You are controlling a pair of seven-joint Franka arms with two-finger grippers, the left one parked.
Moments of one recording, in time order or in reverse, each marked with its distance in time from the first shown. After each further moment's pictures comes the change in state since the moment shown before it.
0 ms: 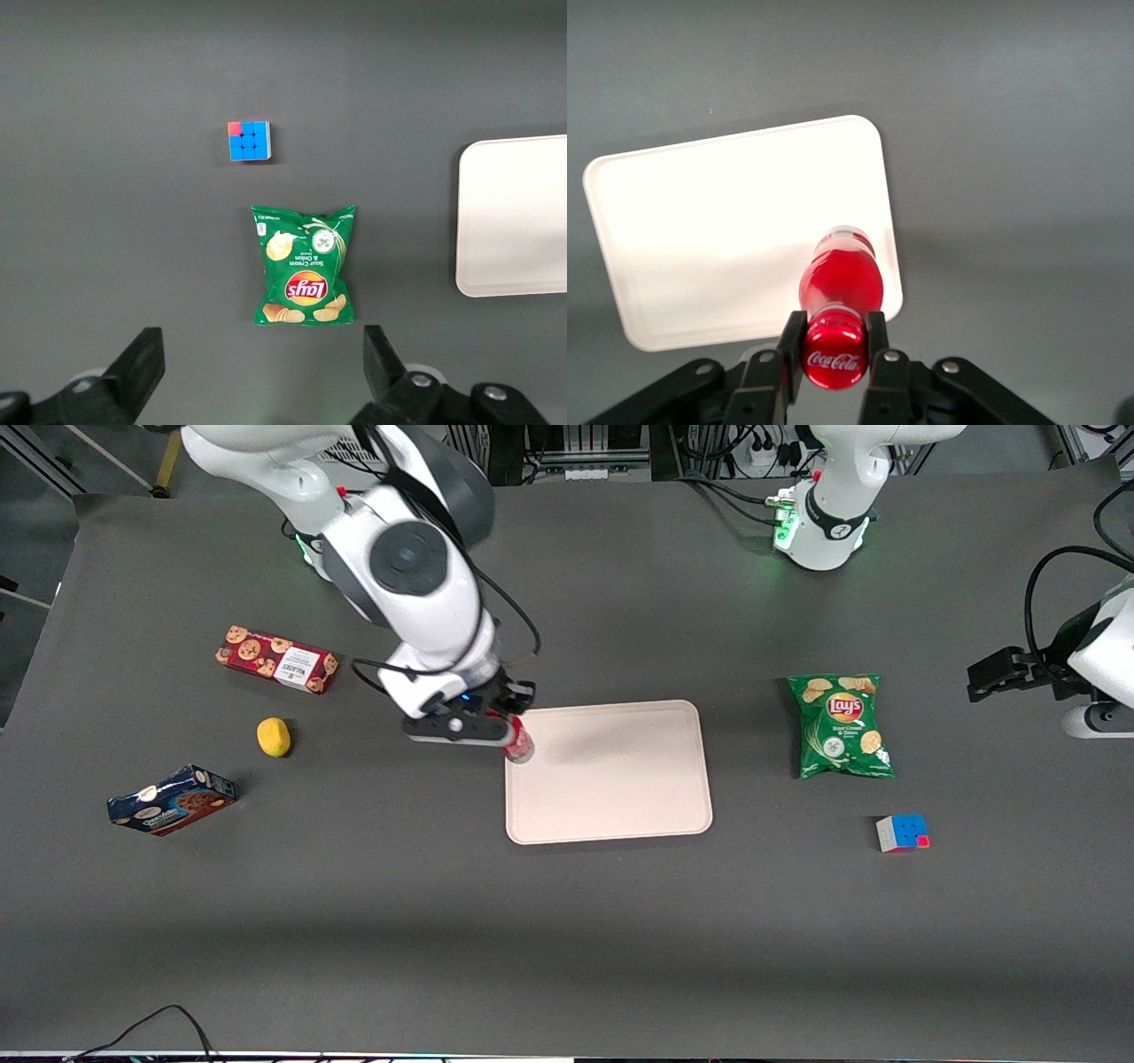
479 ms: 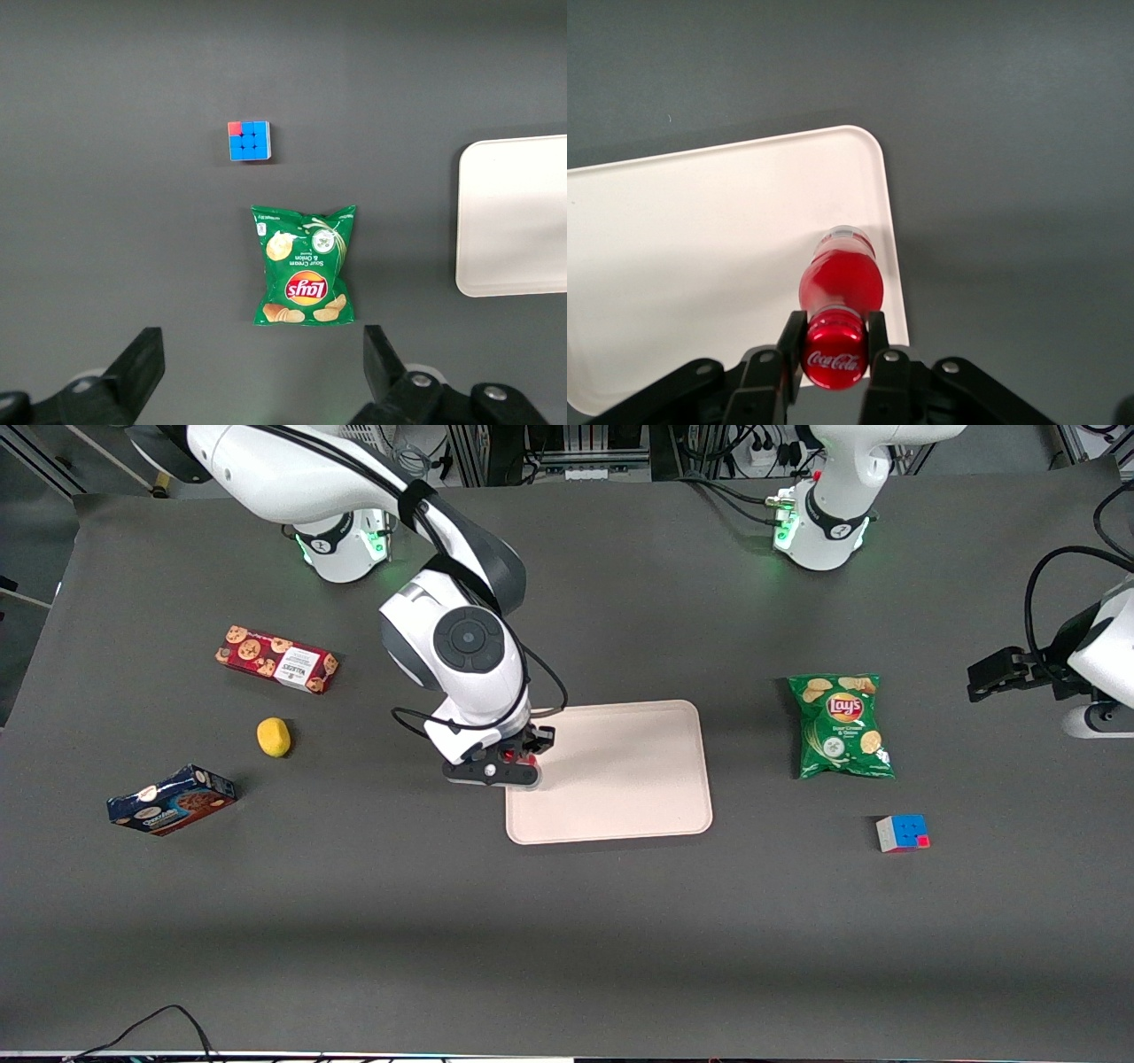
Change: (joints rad) arm 0.016 0.150 -0.005 0.016 -0.092 0.089 0.037
